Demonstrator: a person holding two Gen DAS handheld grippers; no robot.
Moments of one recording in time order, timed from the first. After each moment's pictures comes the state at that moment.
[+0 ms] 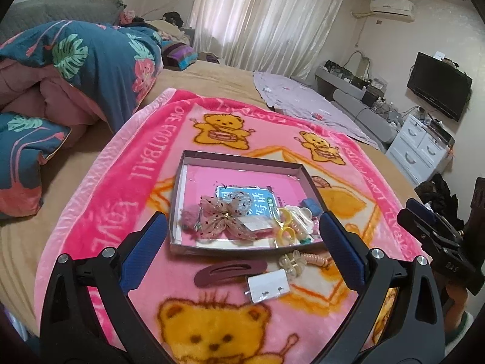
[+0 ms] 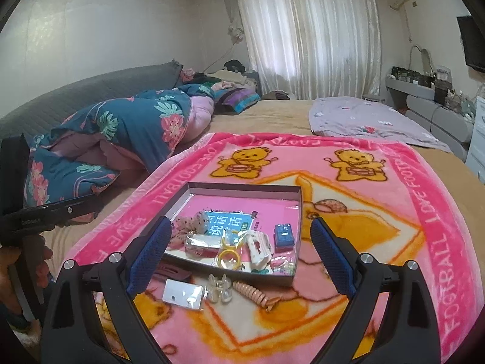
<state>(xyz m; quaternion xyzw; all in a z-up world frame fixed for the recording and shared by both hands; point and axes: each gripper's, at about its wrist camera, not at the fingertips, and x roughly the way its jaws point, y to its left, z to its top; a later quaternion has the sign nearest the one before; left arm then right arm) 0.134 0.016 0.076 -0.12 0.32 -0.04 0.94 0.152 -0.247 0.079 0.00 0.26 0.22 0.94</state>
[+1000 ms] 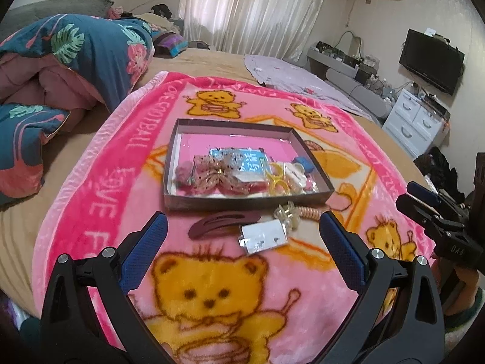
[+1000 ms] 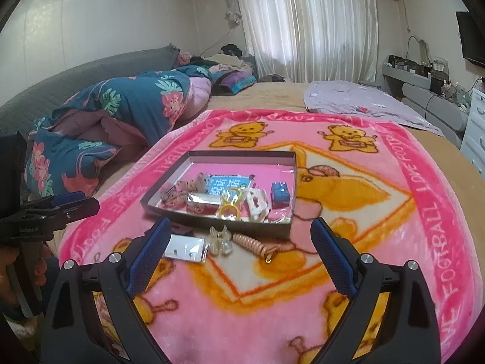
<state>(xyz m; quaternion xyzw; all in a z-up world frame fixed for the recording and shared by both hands) 0.089 -0.007 0.043 -0.09 0.35 -0.06 0.93 0.107 -0.256 0.051 -0.02 0.30 0.21 0.93</state>
